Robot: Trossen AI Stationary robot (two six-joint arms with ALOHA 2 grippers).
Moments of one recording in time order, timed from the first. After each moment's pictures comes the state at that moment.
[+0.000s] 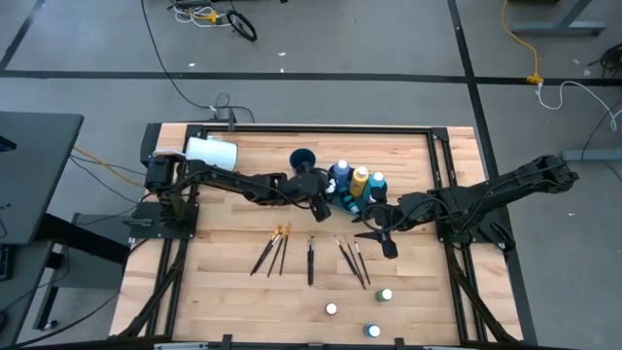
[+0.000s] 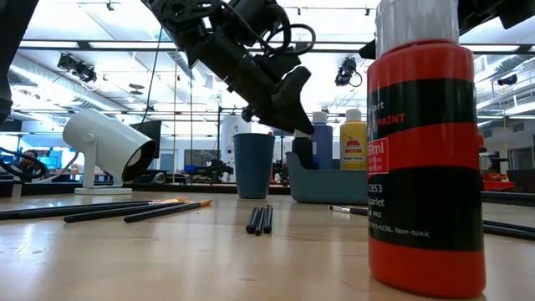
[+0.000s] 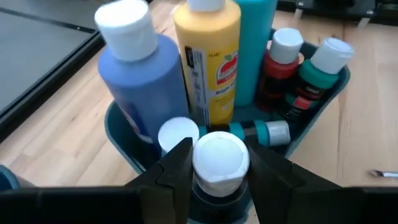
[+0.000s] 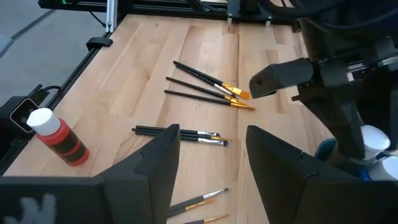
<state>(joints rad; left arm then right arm) 0.04 1.84 1.13 0.13 -0.34 -0.16 0.23 1.06 0.61 0.04 0.09 0.03</state>
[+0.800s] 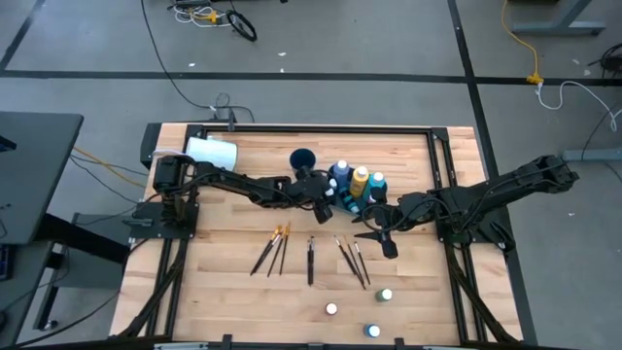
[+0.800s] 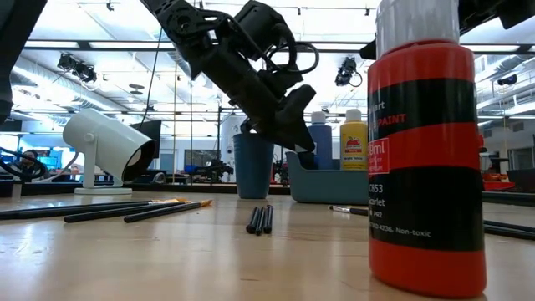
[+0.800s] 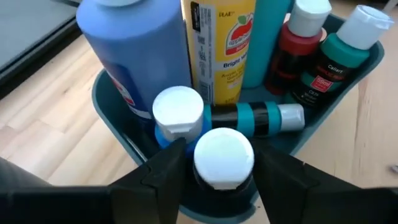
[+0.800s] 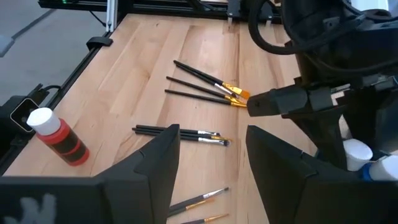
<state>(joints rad) 0.05 1.90 1.13 0.13 -0.36 -0.22 0.23 1.06 0.60 0.04 0.09 0.03</state>
